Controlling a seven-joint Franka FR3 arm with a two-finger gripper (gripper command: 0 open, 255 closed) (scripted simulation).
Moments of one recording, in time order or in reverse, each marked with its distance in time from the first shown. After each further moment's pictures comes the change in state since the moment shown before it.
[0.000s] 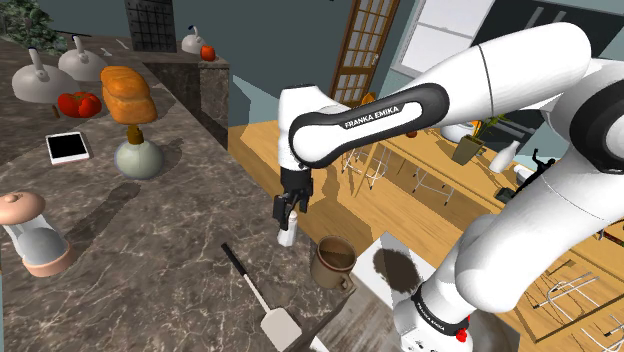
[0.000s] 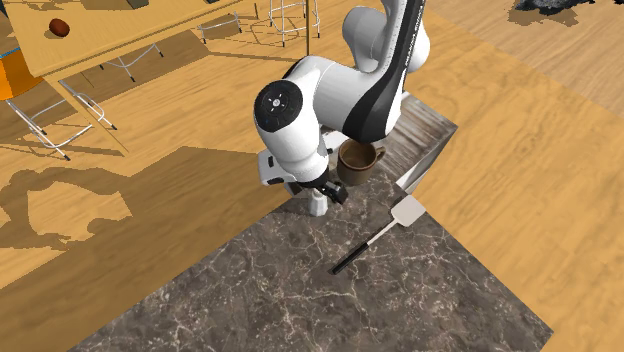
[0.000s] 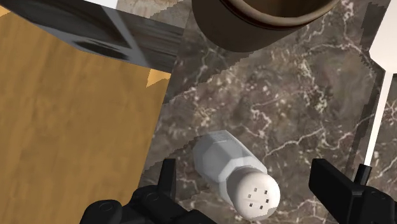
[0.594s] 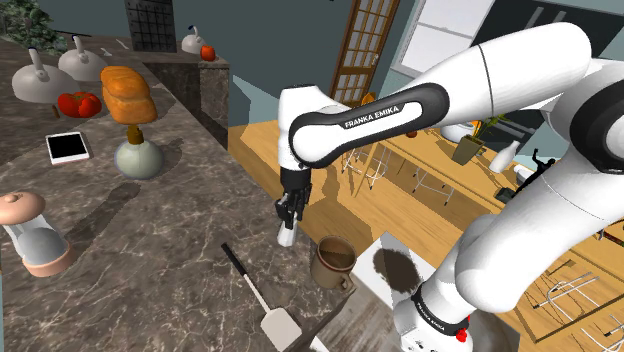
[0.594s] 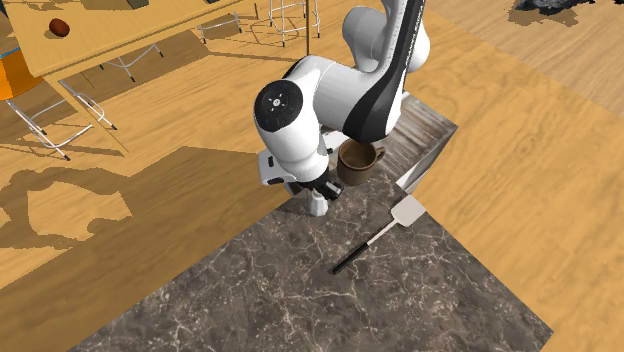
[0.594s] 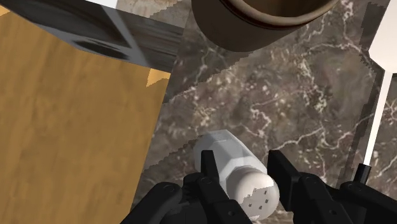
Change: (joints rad) arm 0.000 0.000 0.000 0.001 0.000 0.000 0.000
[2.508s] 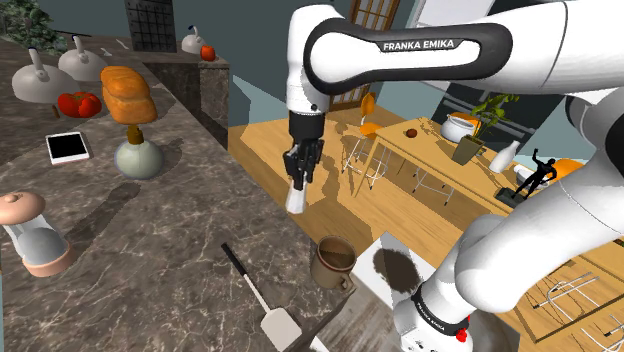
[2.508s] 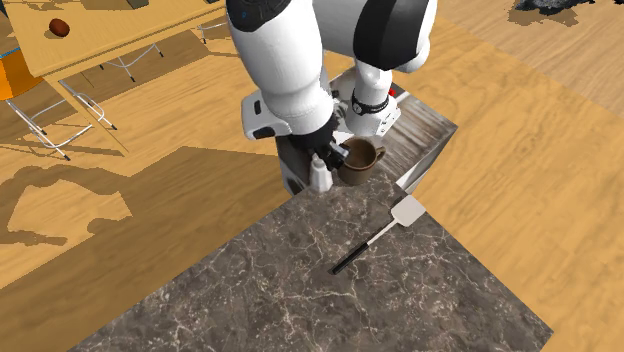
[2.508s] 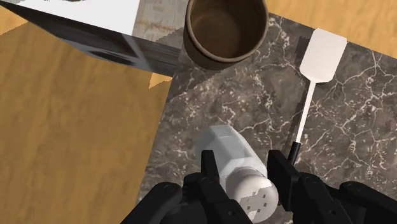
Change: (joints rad) arm -0.006 -0.122 -0.021 0.236 0.005 -0.357 0.015
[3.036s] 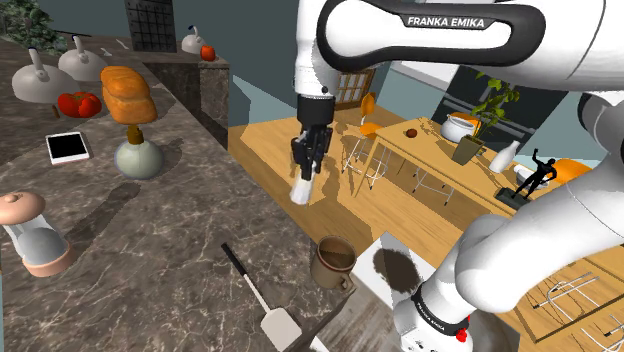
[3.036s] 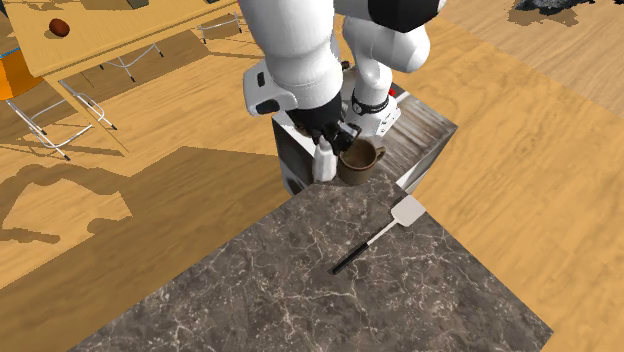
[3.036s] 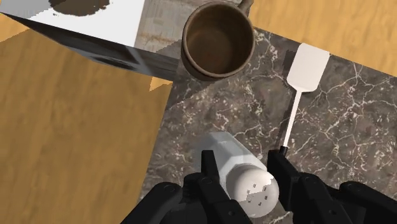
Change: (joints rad) arm 0.002 -0.050 -0.005 0.050 0.008 -0.099 0.007
